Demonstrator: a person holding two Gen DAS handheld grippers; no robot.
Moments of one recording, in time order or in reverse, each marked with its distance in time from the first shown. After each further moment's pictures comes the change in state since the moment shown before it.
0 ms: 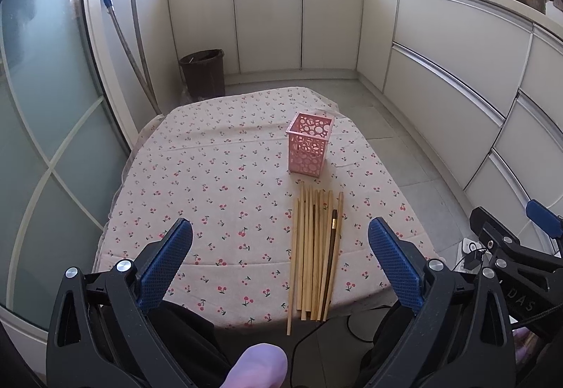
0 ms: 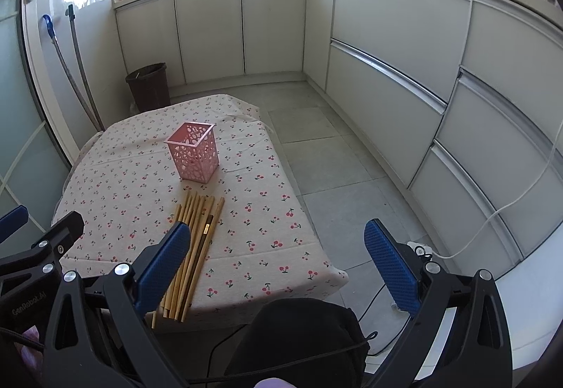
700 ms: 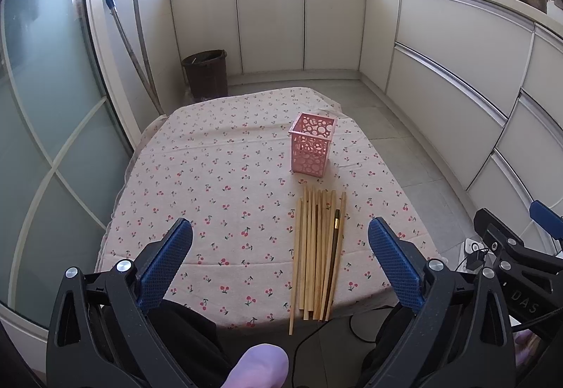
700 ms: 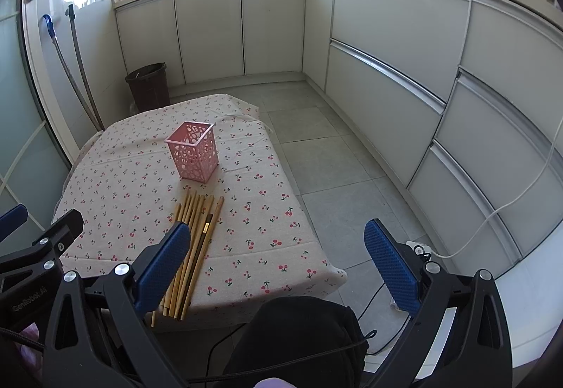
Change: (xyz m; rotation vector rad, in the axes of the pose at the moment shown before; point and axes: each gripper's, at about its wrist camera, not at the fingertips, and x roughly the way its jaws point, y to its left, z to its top) left arm -0.001 0.003 -0.001 -0.001 -0.001 0.010; right arm -0.004 0.000 -0.001 -0.004 0.001 -0.001
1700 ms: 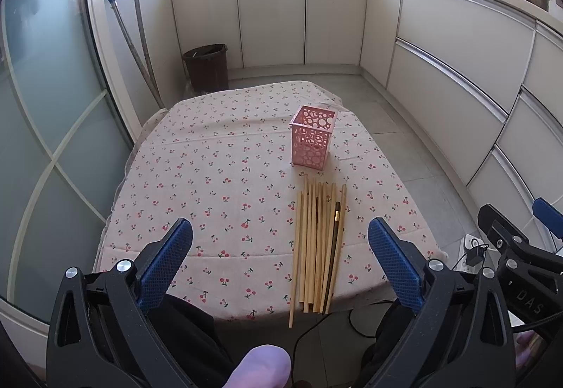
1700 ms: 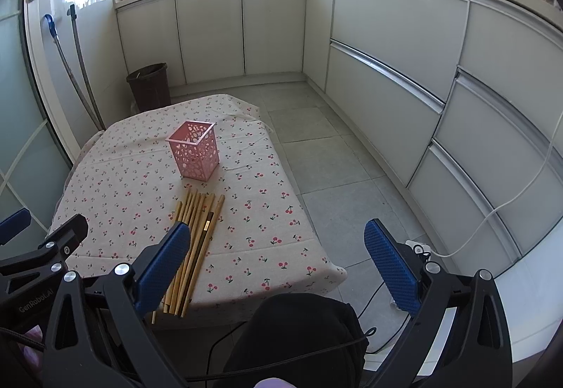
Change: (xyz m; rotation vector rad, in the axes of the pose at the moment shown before) left arm 0.002 -0.002 -0.004 -0.006 0.026 0.002; right arm -0.003 0.003 -0.005 0.002 -0.004 0.001
